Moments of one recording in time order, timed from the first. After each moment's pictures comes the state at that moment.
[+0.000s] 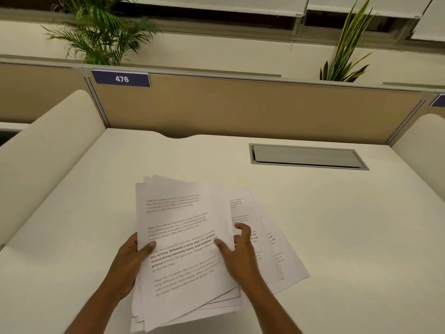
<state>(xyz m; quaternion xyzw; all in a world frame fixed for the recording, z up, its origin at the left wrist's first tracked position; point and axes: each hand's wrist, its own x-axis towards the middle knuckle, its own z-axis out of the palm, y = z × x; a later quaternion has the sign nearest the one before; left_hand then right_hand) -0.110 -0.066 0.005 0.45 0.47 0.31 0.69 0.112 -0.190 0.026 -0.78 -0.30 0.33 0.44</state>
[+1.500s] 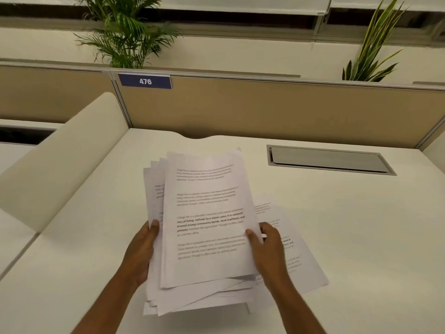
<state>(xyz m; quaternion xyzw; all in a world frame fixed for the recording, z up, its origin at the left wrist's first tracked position) -0.110 -0.063 0.029 0.44 0.47 0.36 0.68 0.122 -0.194 0.050 -0.78 -0.28 0.26 0.50</state>
